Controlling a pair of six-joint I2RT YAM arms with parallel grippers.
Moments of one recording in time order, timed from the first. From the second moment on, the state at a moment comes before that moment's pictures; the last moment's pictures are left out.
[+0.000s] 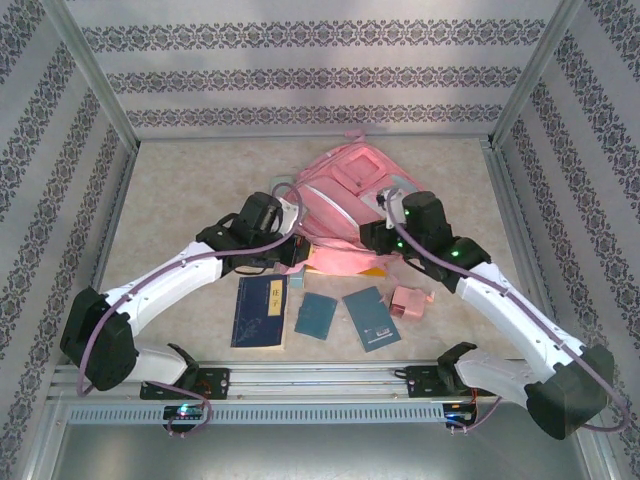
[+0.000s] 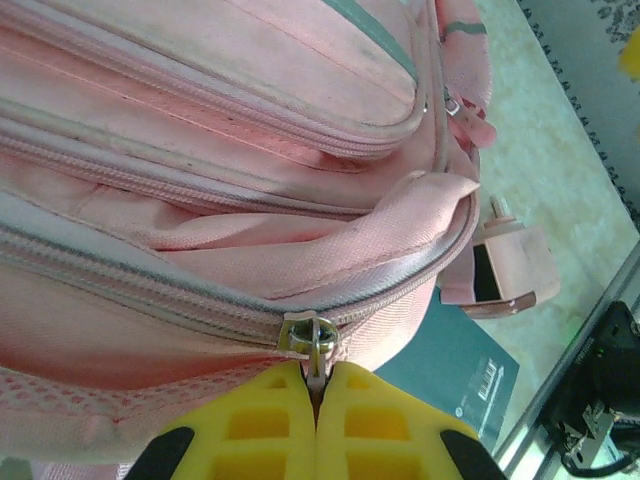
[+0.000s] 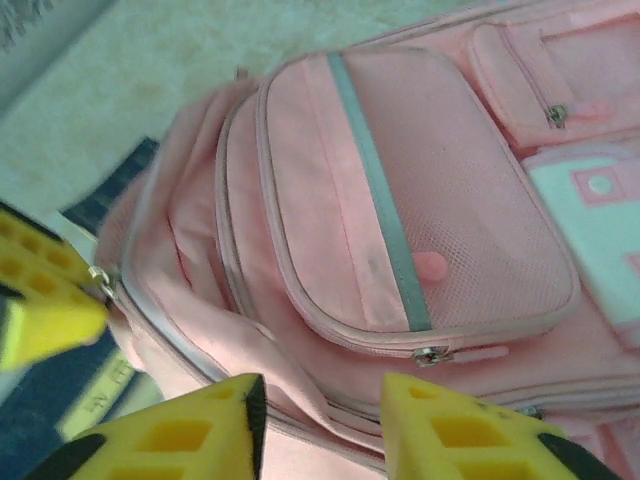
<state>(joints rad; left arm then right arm) -0.62 1.37 1.02 -0.44 0.36 -0.35 0.48 1.07 0.91 -0.45 -0.22 0.30</state>
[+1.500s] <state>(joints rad) -0.81 1.56 1.26 -0.55 0.28 -0.16 0.45 1.37 1.11 -0.86 -0.35 1.61</state>
